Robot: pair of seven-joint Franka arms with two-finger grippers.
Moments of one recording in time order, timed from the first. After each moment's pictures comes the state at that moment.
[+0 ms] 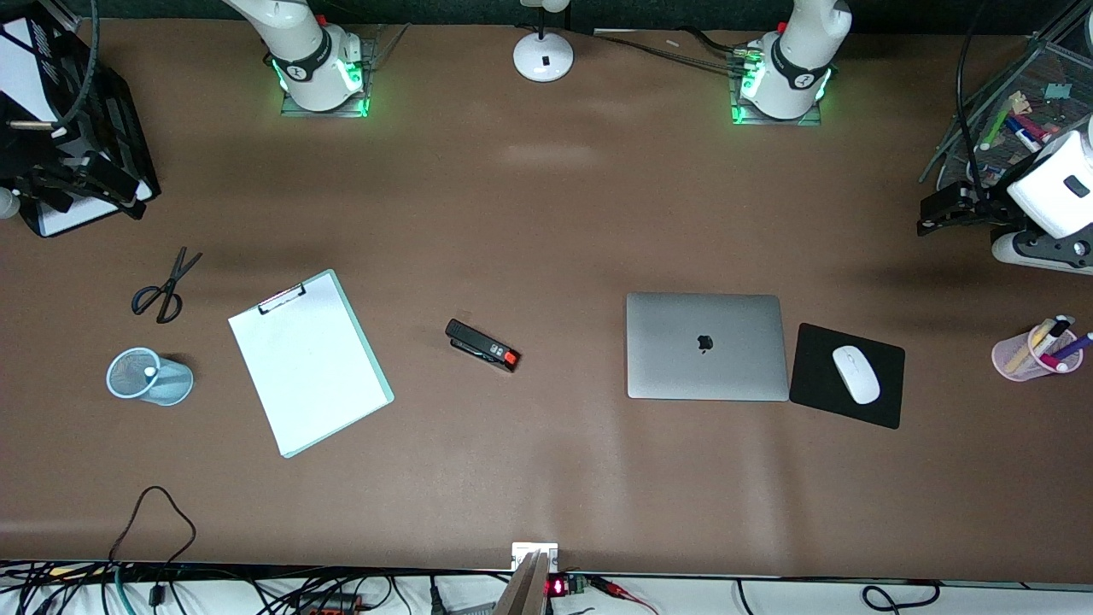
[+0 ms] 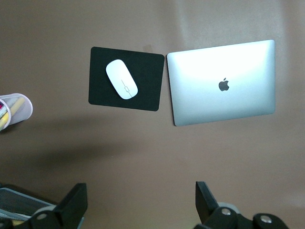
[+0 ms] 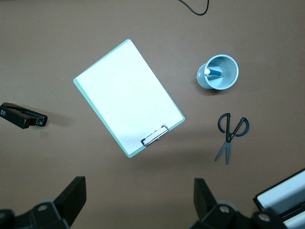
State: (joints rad) left arm -0.01 0.06 0.02 -1.60 -0.01 1.58 0.14; right arm 0.11 -0.06 -0.11 -1.69 -0.01 1.69 0.09
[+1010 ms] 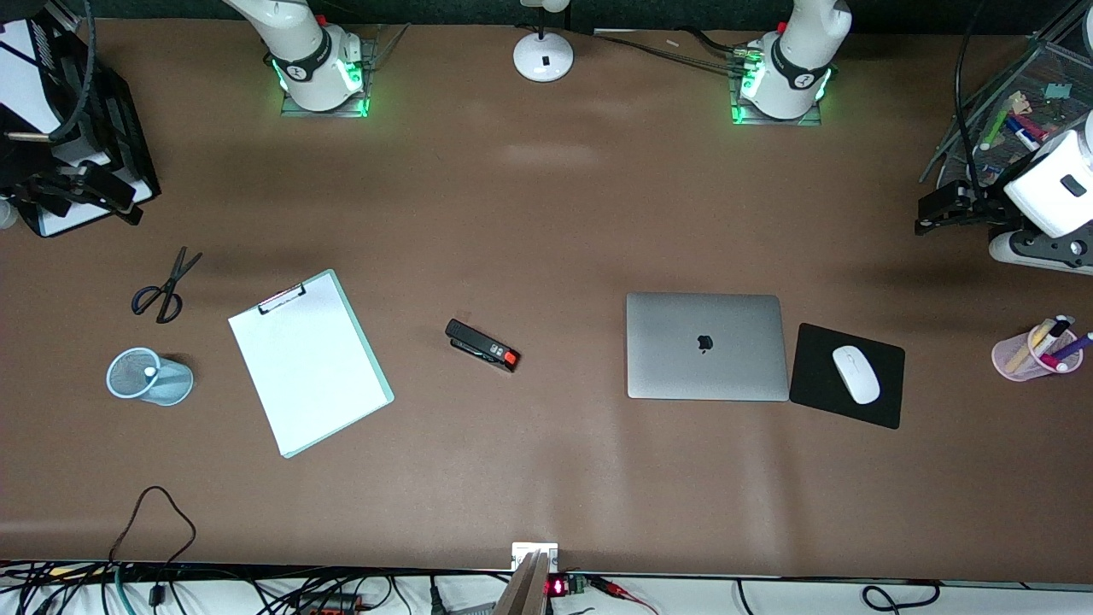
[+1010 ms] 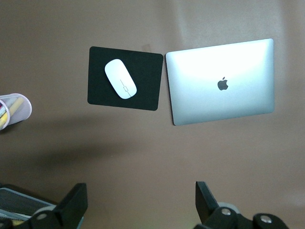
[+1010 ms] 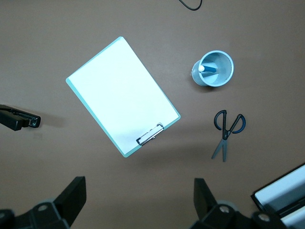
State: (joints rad) left arm -0.01 0.06 0.02 -1.60 -0.01 1.57 0.14; right arm 0.06 -0.04 -0.09 -1.69 -0.01 1.69 0.09
